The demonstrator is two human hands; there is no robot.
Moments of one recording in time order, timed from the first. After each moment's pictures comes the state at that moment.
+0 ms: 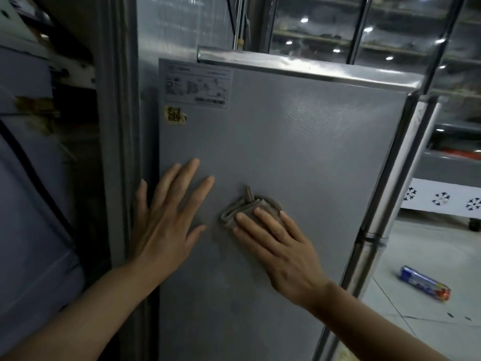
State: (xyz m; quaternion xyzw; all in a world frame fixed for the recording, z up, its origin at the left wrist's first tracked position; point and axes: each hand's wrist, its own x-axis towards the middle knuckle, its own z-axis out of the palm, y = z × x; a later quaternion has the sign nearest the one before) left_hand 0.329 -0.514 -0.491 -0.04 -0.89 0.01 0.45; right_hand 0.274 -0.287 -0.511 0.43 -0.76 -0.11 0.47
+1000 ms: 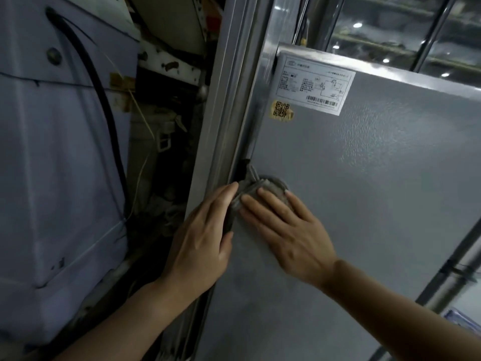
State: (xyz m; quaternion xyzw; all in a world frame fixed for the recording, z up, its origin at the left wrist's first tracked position) left_hand 0.365 -0.565 -0.529 -0.08 -0.84 -0.26 0.46; right_hand 0.275 -0.391 -0.491 0.50 -0.70 -0.21 0.46
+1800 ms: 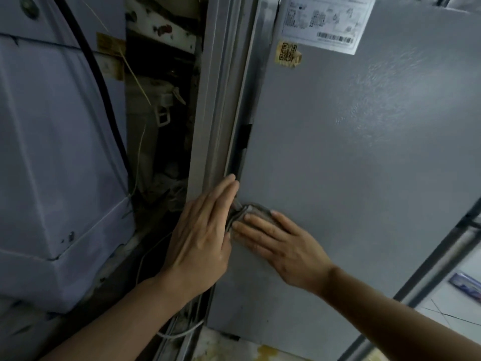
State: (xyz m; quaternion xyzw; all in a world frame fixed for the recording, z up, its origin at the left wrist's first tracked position) left_hand 0.383 -0.562 -0.573 -0.08 -0.90 -0.18 0.40; right_hand 0.282 -0.379 -0.571 0.53 -0.69 -0.30 0.40
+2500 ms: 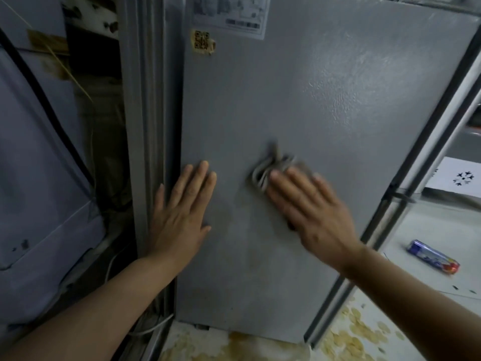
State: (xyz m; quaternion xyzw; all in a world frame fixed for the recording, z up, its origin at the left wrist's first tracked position) left_hand 0.342 -0.520 -0.580 0.01 -0.93 -0.02 0.37; right_hand 0.273 -0.273 -0.527 0.45 -0.74 -0.13 0.48
